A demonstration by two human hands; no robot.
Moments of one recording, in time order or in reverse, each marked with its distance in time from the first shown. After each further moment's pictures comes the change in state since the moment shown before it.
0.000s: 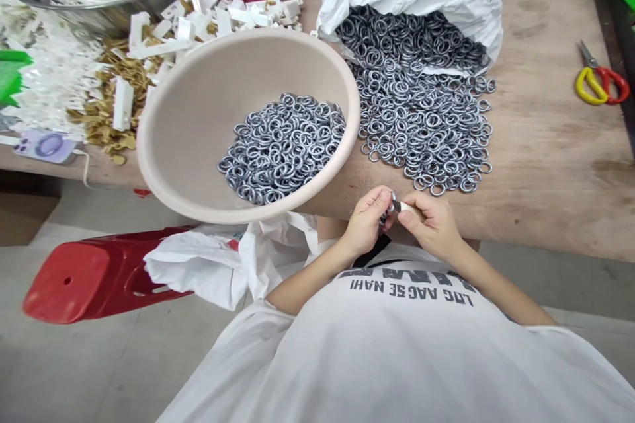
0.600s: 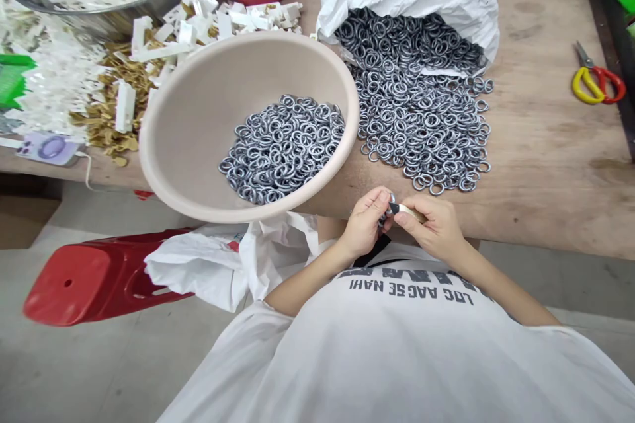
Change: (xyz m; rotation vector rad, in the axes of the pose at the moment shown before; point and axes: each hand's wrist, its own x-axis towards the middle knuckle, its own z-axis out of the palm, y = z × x) left_hand -0.004 0.004 0.001 0.001 -0.005 0.002; right_hand -0.005 -0.009 -0.003 -0.155 0.007 -0.077
